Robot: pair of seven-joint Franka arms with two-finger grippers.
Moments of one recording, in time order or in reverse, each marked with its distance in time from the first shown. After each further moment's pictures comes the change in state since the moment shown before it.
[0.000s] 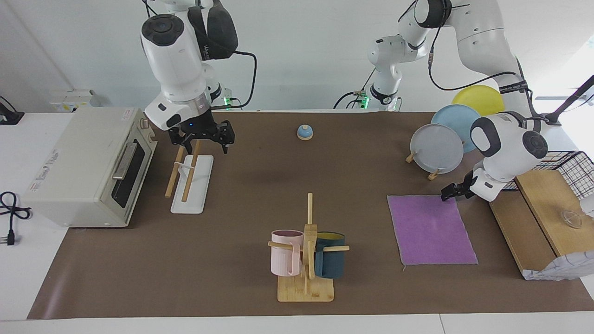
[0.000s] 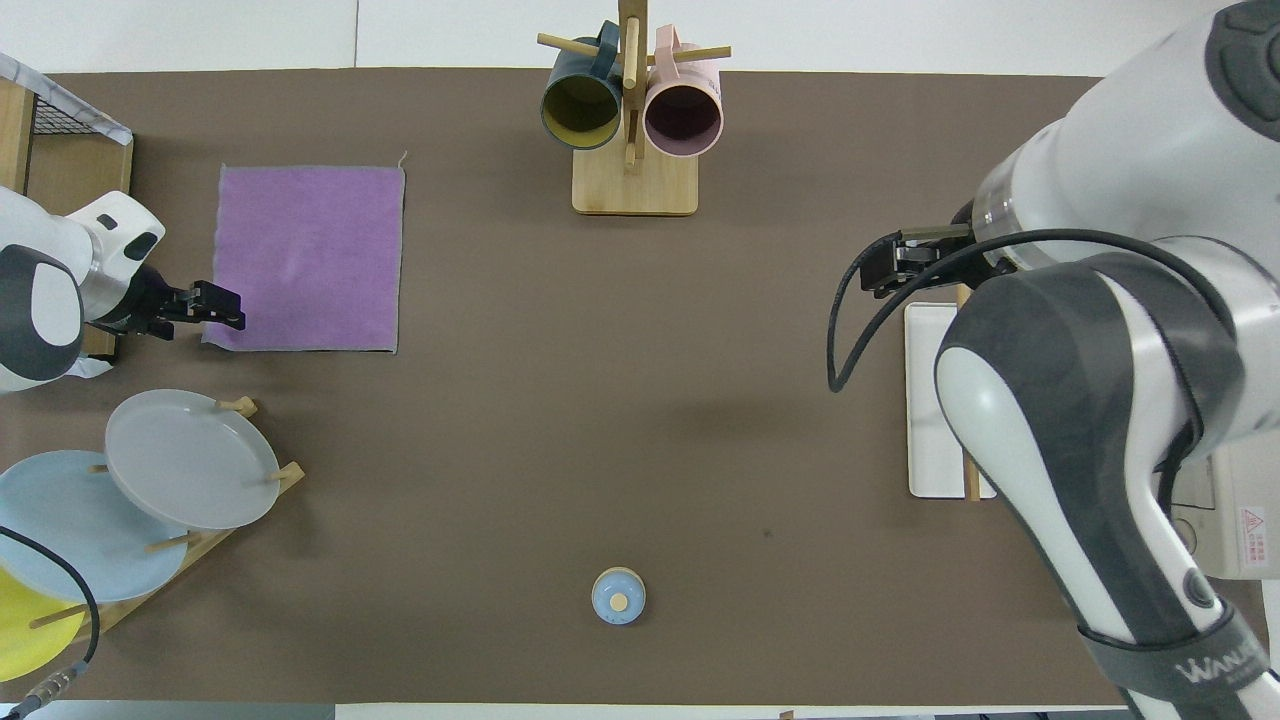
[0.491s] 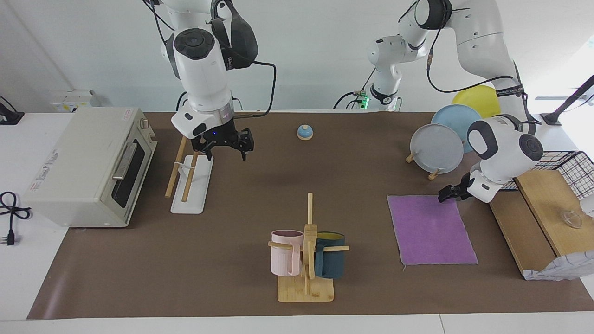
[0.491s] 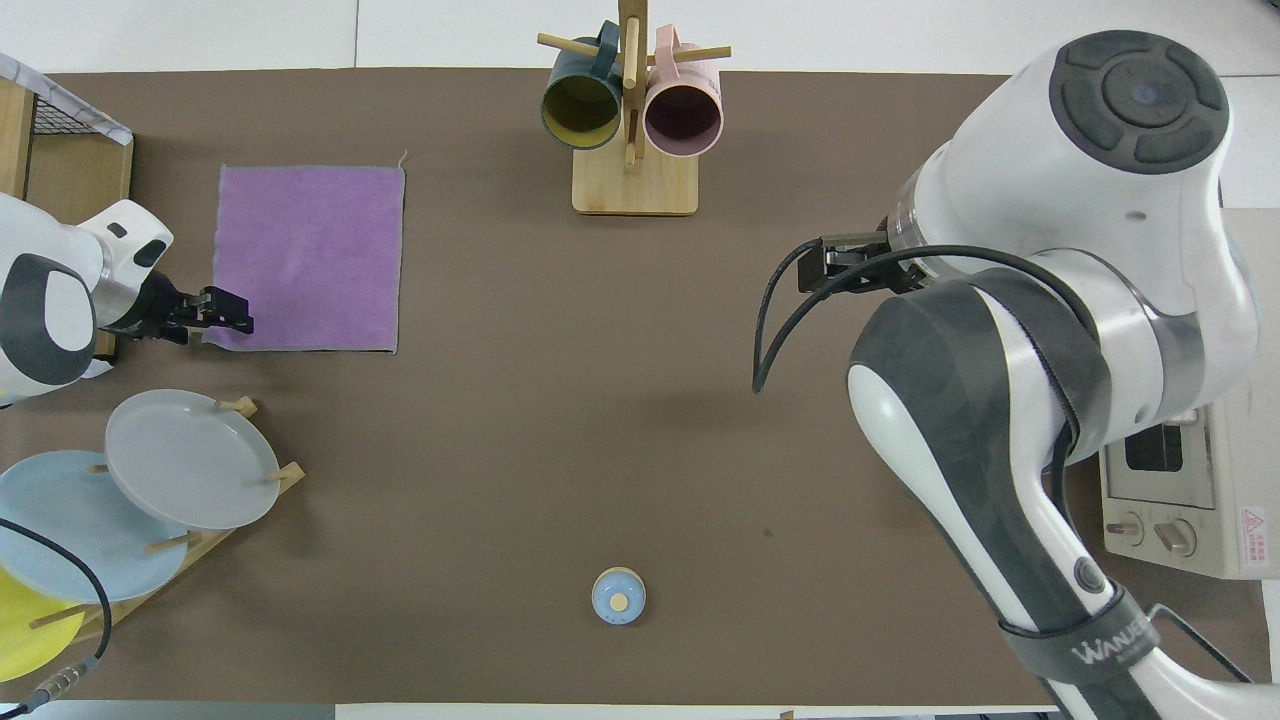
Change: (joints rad) left arm 0.000 0.012 0.000 -0.013 -0.025 0.033 0.015; right arm 0.042 0.033 0.002 0.000 0.001 0.039 0.050
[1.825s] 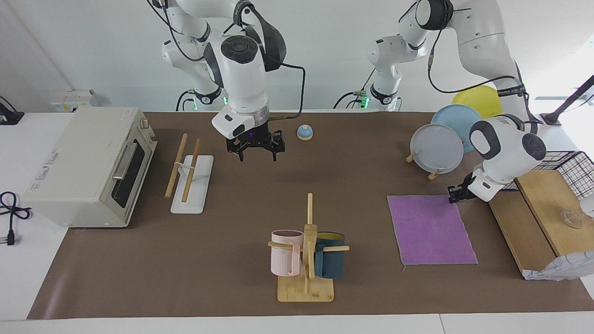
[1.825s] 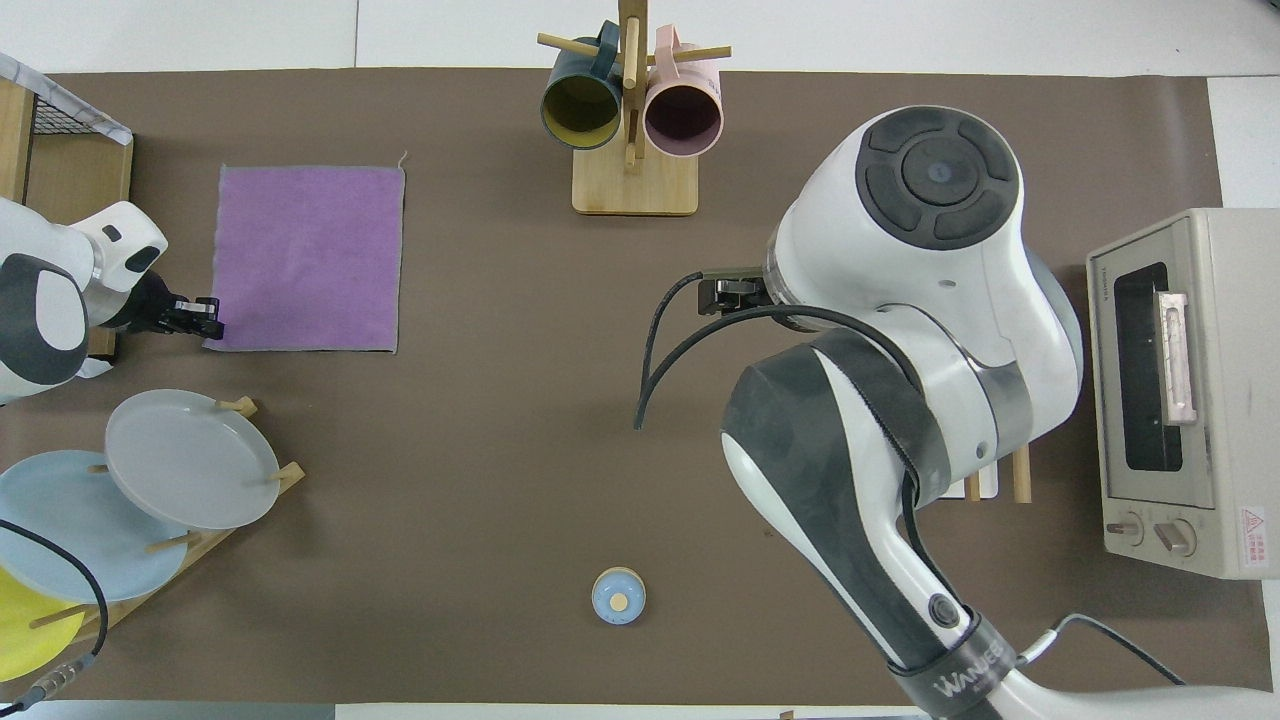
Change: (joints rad) left arm 0.012 0.003 0.000 0.004 -0.001 0.008 0.128; right arm 0.091 0.034 0.034 -0.023 0.005 0.089 0.145
